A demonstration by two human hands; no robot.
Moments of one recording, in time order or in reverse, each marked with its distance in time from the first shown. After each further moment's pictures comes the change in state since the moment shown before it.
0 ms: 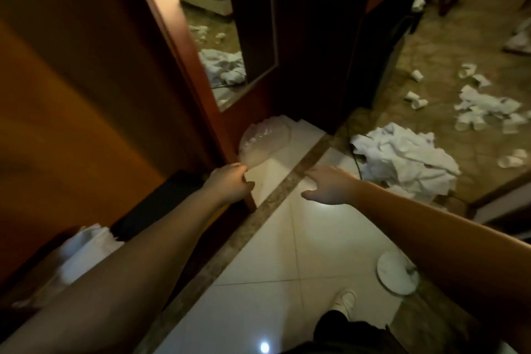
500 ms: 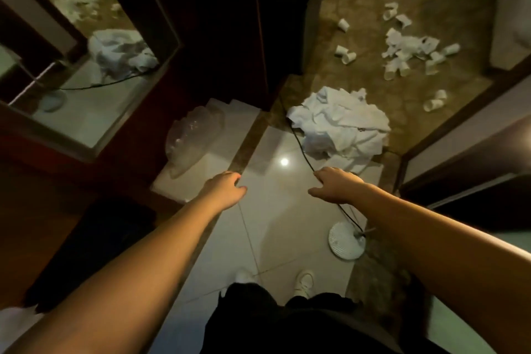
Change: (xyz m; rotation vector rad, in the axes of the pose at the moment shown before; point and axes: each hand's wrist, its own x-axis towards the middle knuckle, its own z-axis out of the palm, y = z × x) left_hand 0.201 0.197 0.077 0.044 -0.239 0.054; right_hand -0.003 0.282 0.017 0.204 -0.121 0.399
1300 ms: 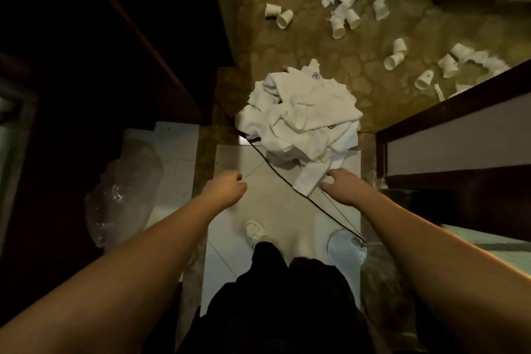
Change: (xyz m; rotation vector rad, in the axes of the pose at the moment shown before) left_hand 0.430 0.137 -0.067 0.172 -0.352 0.222; right_hand 0.282 0.162 -0.073 0.517 -0.112 0.532
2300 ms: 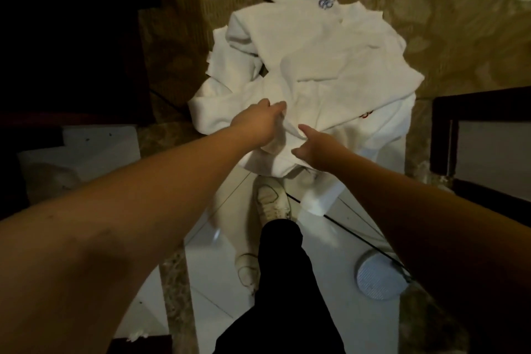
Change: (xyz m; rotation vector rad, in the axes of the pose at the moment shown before) left_hand 0.480 0.107 0.030 0.307 -0.061 0.329; right_hand 0.420 -0.006 0.018 0.312 -0.060 0.025
